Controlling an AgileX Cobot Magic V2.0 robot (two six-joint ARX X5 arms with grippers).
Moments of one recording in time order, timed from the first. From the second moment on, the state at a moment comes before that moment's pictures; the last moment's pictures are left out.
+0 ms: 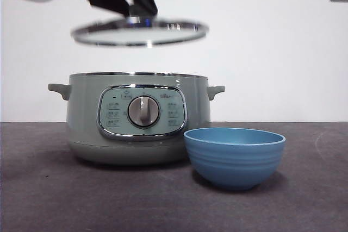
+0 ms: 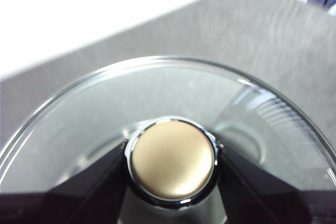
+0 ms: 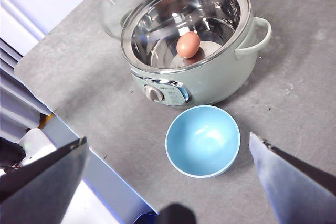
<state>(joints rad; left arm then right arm) -0.47 1.50 1.35 -0.26 0.13 0.07 0.10 0.85 1.13 -1.01 -0.68 -0.18</state>
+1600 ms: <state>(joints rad) -0.47 0.68 1.35 -0.99 -0.07 0.03 0.69 1.90 1.66 -0.48 -0.15 0.06</state>
